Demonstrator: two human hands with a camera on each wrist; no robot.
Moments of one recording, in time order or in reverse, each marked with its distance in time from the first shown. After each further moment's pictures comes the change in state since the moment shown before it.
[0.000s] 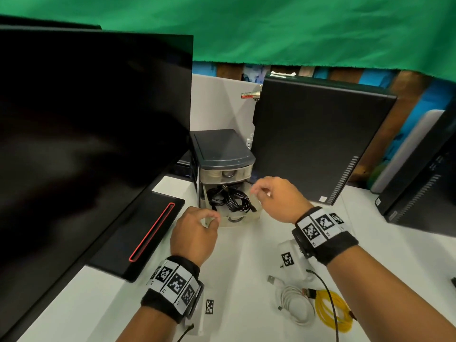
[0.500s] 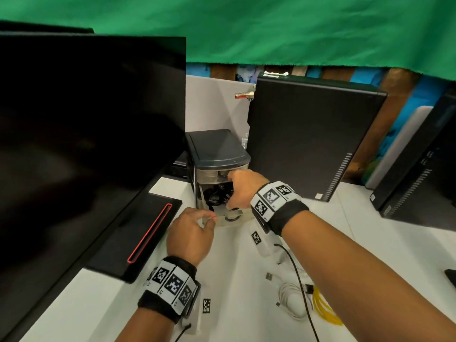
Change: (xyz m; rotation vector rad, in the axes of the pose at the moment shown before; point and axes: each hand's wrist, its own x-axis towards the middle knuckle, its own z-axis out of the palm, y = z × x) left_hand -0.001 -0.003 -0.002 0.004 0.003 0.028; right_hand 0.035 -0.059 0.010 -0.301 -0.196 0.077
